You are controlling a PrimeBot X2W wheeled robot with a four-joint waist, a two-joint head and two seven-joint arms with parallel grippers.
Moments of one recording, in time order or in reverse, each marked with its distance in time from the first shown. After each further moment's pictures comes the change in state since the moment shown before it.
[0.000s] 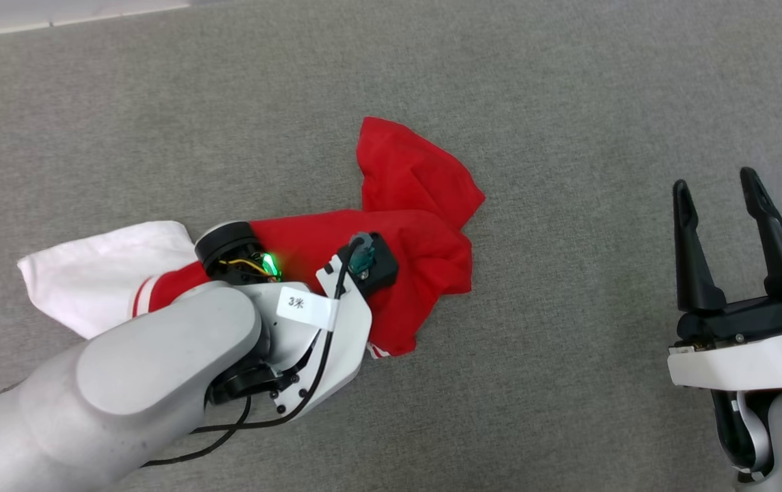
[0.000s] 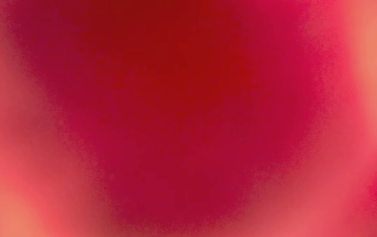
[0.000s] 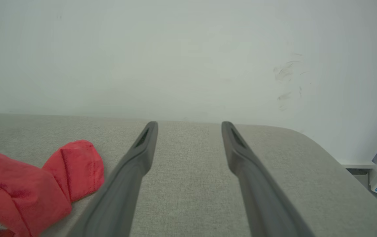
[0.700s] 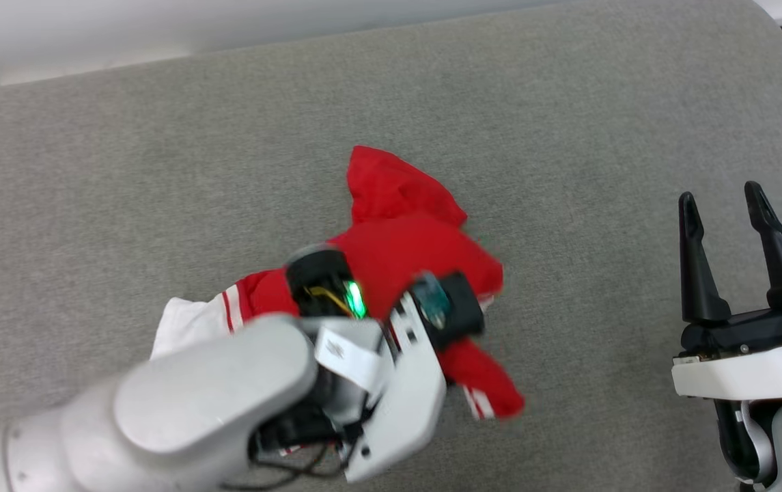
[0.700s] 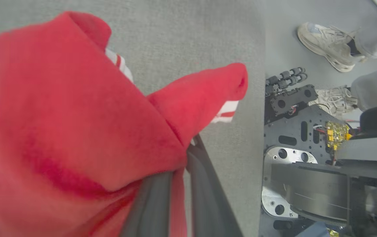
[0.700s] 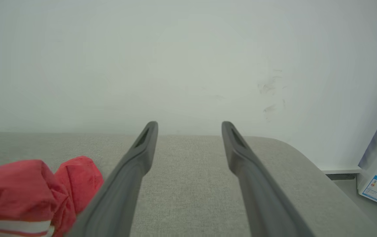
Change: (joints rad) left arm -0.009 -0.044 -0.008 -0.196 -0.108 0.000 -0.171; right arm 0.029 0.006 -0.020 0.002 0.016 0.000 -0.002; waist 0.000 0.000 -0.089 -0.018
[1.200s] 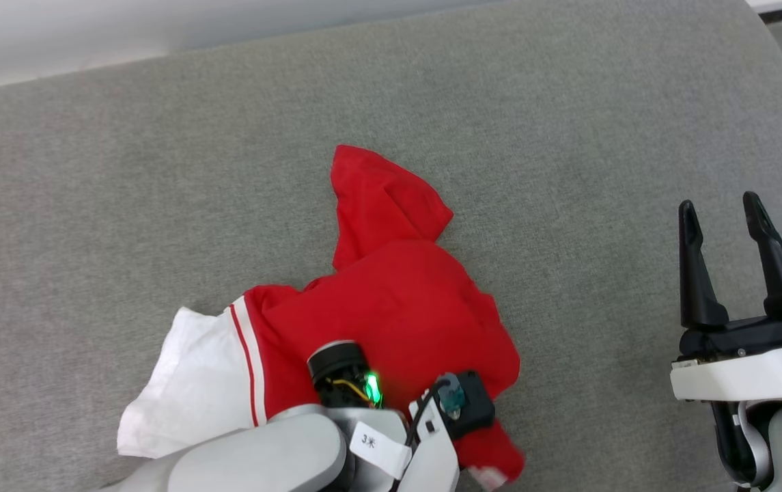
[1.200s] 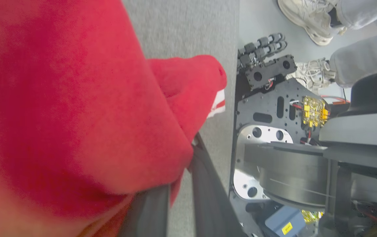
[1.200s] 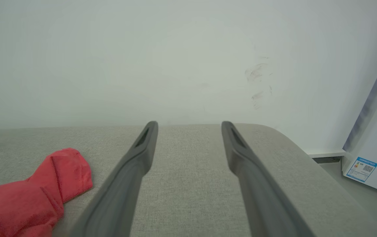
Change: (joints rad) left arm 0.256 -0.088 -0.003 0.051 0.156 0.000 0.048; right arm 0.006 0.016 -0.016 0.030 0.004 0.000 0.000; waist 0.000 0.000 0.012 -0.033
